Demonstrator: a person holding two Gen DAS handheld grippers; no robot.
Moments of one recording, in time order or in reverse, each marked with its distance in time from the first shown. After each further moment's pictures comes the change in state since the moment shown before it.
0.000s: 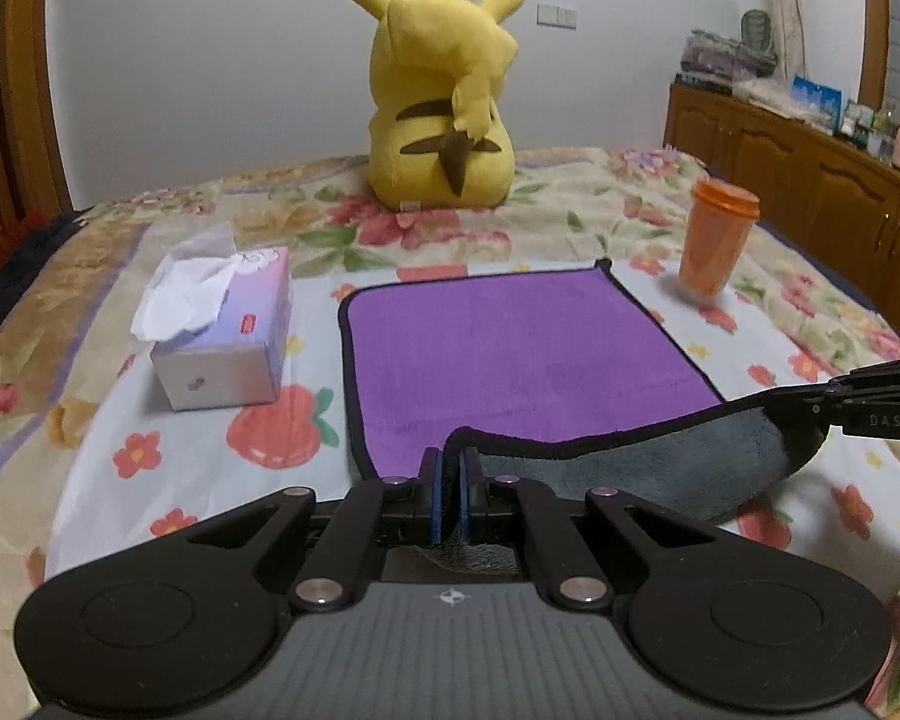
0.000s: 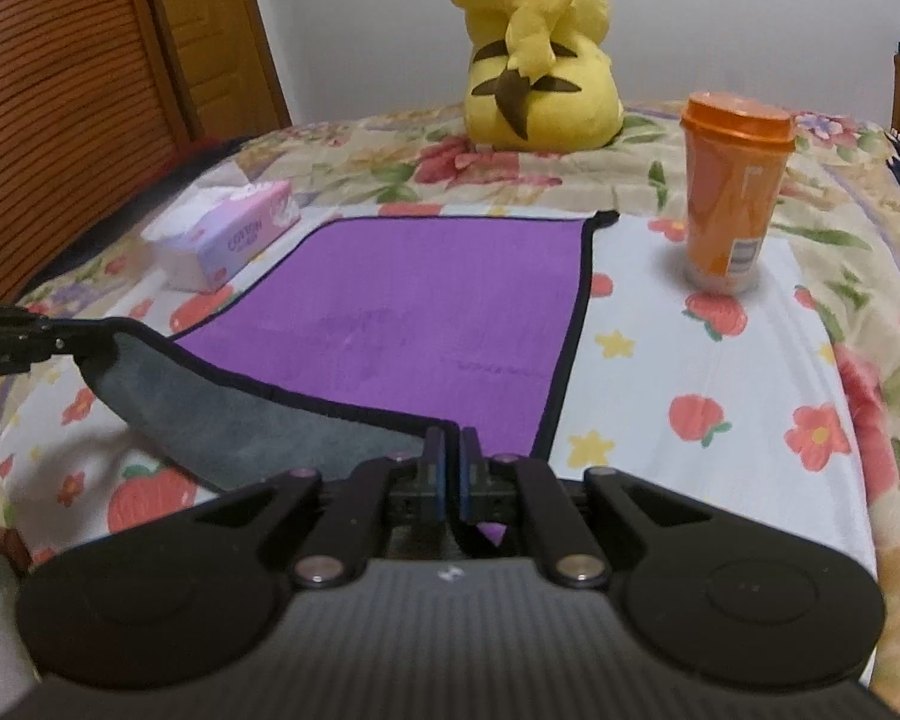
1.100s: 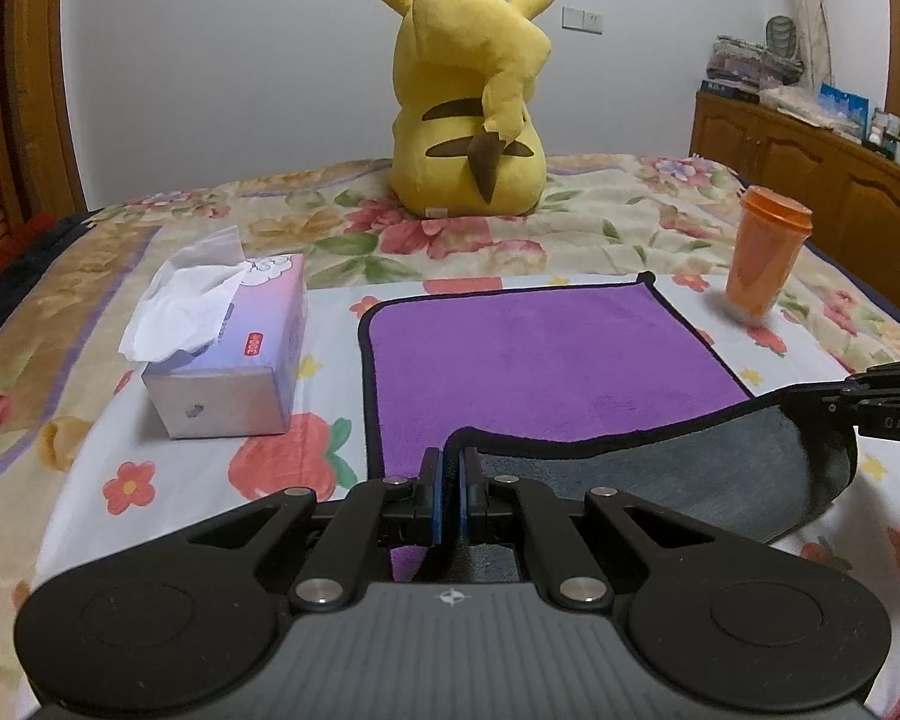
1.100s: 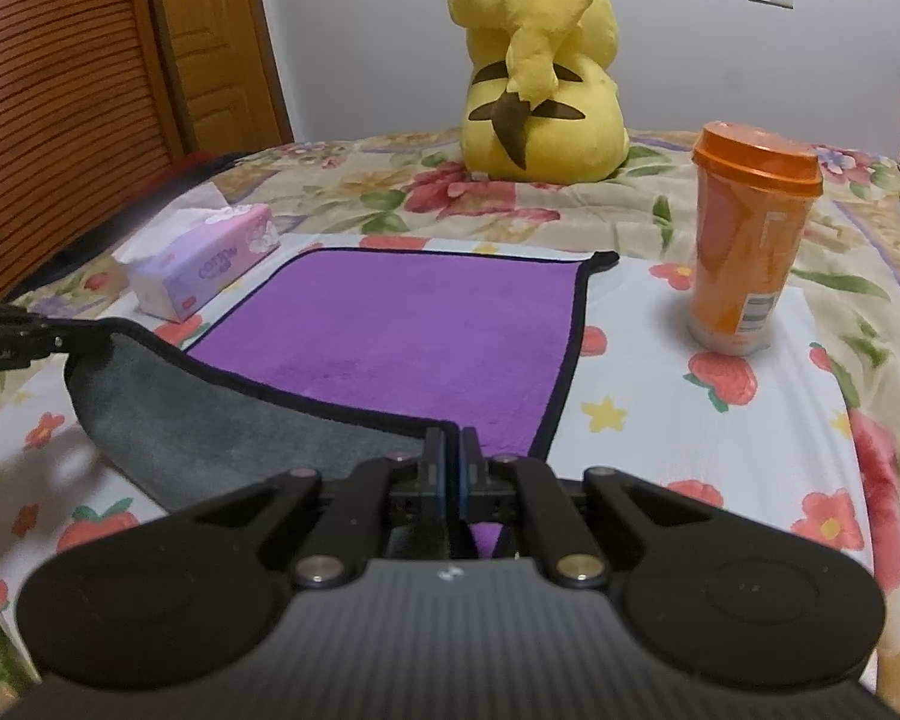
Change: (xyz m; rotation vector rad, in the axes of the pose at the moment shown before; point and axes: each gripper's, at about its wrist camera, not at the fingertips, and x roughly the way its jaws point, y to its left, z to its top) left arm 0.043 0.013 0.011 -0.013 -0.009 0.038; right arm 0.037 -0.017 0.016 -0.047 -0.037 0.000
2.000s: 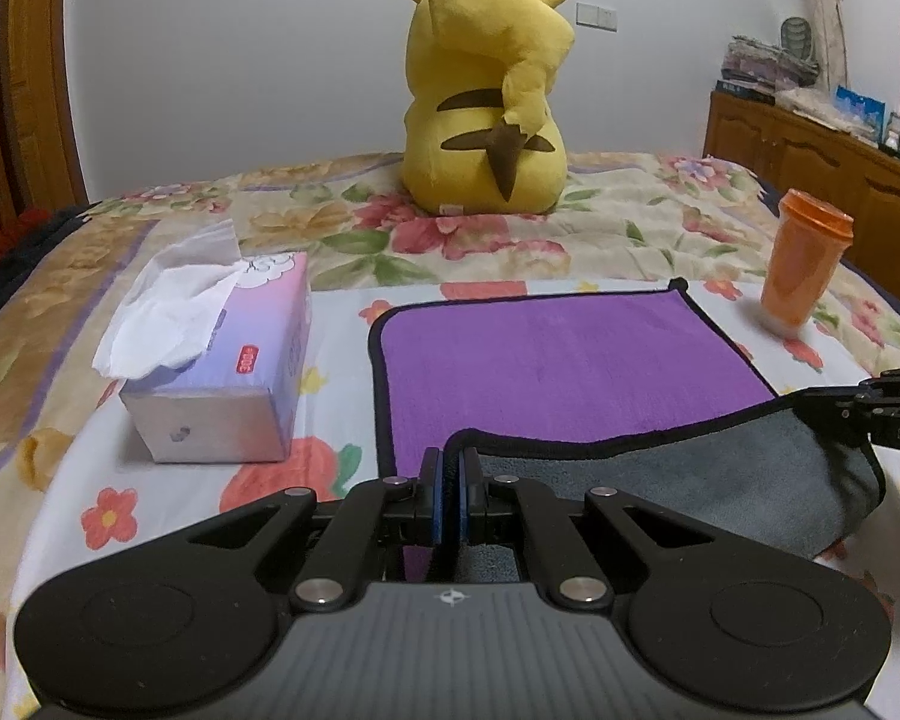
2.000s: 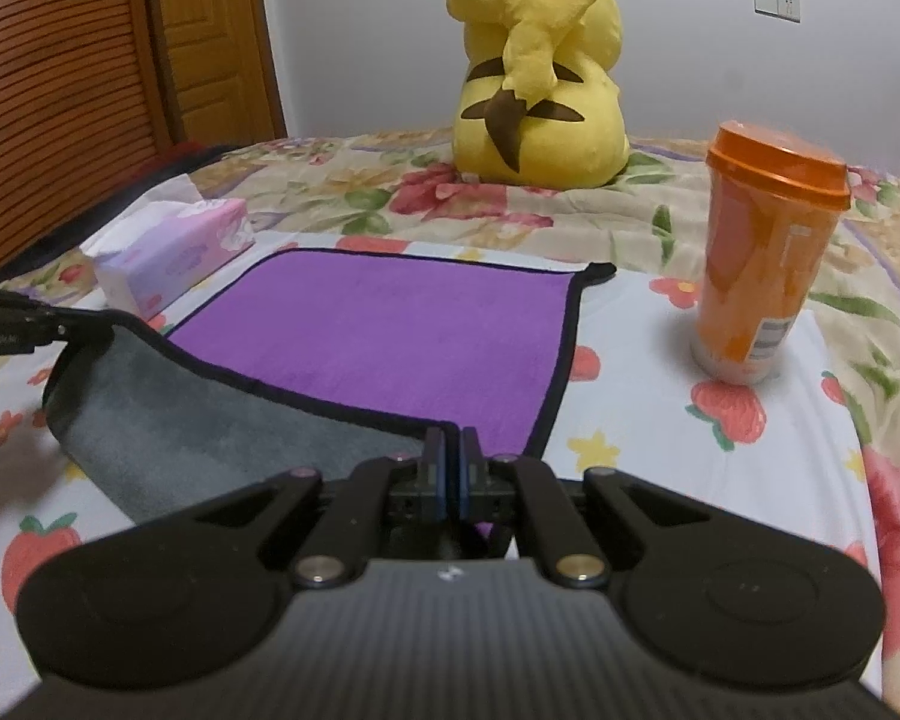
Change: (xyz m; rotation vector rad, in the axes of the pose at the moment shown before) left arm 0.037 0.011 0.014 -0.015 0.000 0.008; right arm 0.030 -0.012 0.009 -0.036 -0.013 -0.020
